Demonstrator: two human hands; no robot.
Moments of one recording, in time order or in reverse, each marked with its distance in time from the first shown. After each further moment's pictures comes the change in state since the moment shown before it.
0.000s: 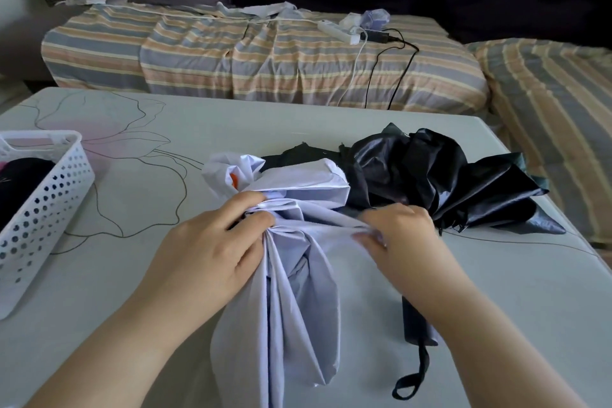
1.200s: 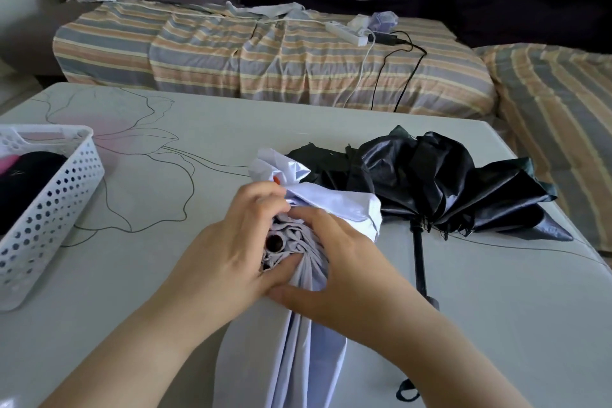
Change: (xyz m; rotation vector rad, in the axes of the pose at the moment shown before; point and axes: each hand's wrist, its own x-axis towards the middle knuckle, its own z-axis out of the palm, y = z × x) left_hand -0.001 0.008 0.006 -0.289 0.028 -0.087; right_hand -0.011 -0.069 0.003 0.430 -0.201 -0.070
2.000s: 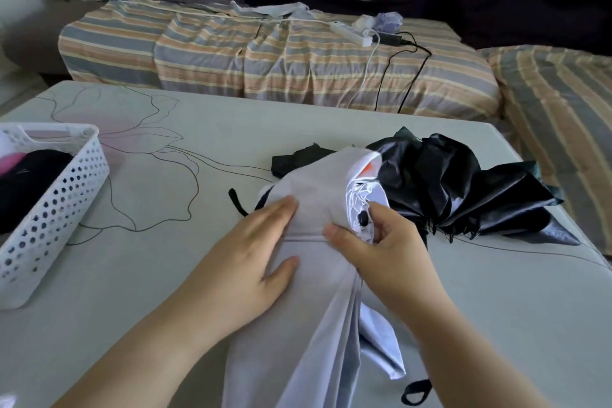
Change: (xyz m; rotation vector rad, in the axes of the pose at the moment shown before) left_hand -0.011 -0.007 0.012 -0.020 -0.258 -0.190; right_hand 0.005 0.022 -0.009 0.524 0.287 0.308
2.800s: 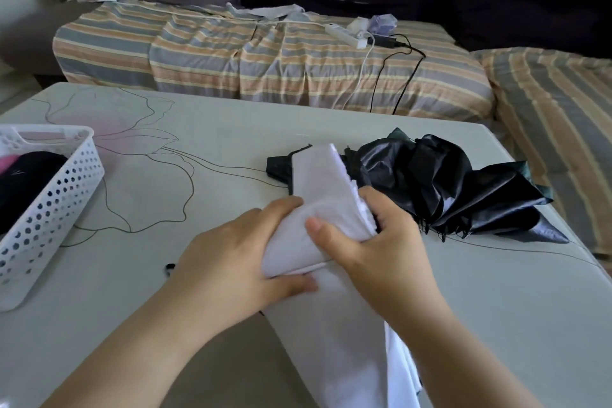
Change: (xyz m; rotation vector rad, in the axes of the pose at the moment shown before) left_hand 0.005 0.028 -0.026 0.040 -0.090 -0.214; right_hand -0.013 -0.028 0.002 0.001 0.071 -0.149
